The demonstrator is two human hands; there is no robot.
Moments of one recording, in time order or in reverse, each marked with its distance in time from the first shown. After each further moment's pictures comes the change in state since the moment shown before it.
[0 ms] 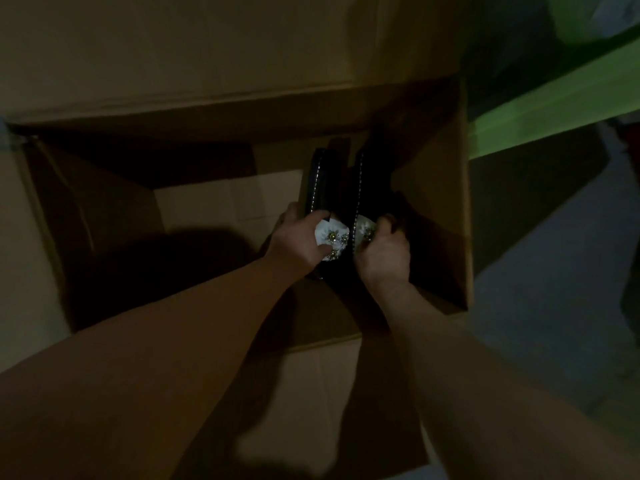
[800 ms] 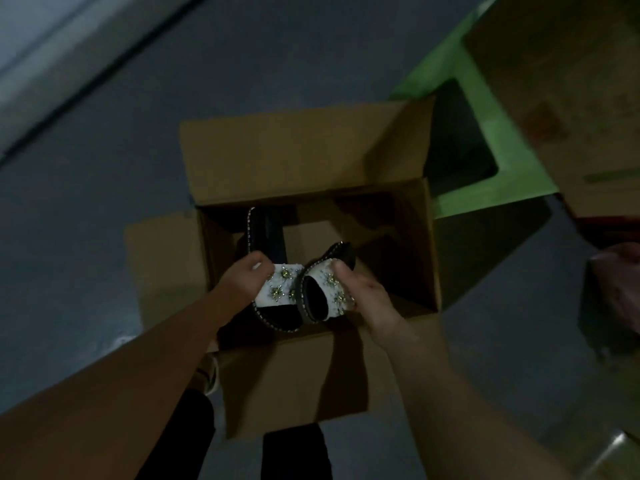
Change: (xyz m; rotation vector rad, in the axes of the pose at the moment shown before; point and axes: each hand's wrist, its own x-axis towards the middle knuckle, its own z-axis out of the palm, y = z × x) left_hand -0.162 -0.029 -0.182 -0.670 0.014 -0.283; right_hand -0.174 -0.076 -0.105 0.859 -0.519 0.103
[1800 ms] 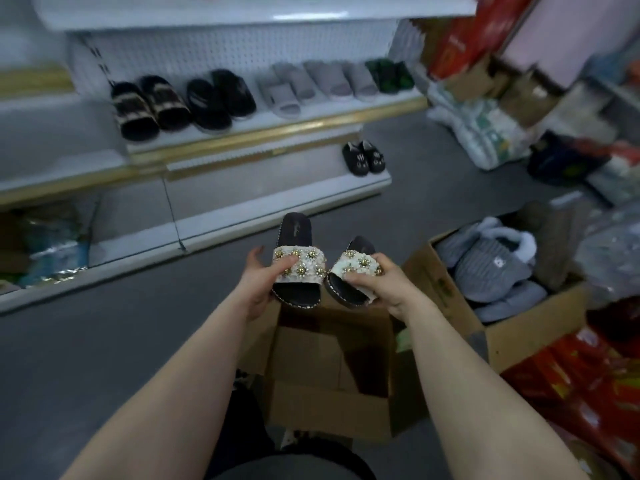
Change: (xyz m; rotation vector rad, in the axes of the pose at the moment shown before) left_hand -0.461 0.183 -0.113 -0.843 0.210 0.412; right_hand -0.456 -0.198 0.030 -0.309 -0.098 -0.576
